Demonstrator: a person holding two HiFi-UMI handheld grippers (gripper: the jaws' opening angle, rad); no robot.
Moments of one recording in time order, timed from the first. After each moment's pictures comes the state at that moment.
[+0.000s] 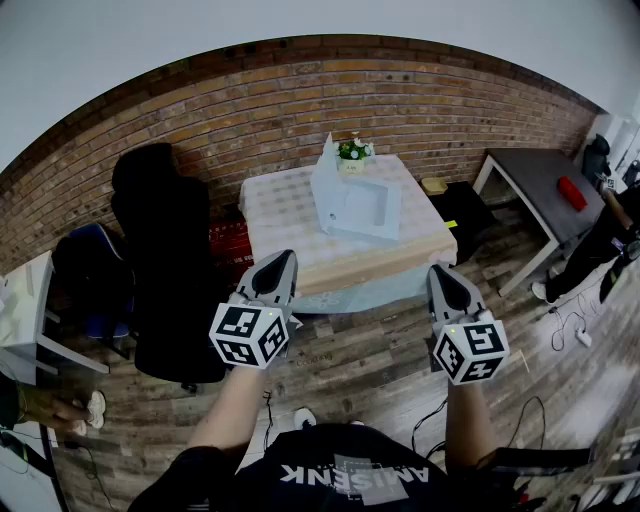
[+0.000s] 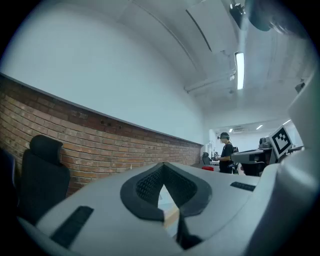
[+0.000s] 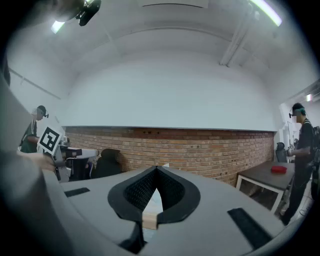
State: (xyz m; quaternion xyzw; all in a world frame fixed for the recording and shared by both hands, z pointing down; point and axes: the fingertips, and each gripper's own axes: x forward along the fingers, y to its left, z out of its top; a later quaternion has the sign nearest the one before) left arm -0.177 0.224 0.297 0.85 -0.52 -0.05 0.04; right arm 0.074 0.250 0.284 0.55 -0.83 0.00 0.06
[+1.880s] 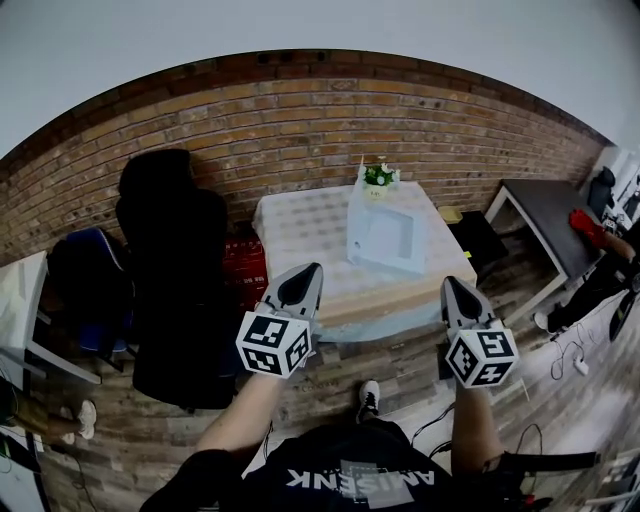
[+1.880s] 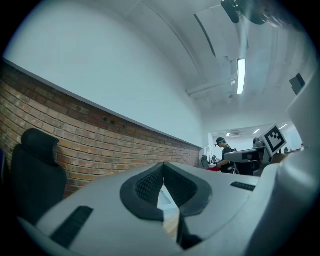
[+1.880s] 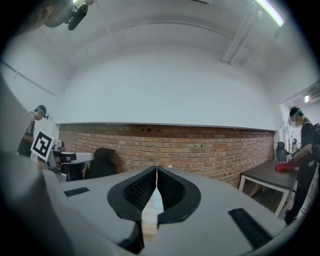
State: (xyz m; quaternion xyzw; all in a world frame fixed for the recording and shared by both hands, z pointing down) left arm -0.240 0.146 0.324 0.86 -0.50 -0.07 0.03; right arm 0.000 0.158 0.299 0.57 -0.82 0.00 0.06
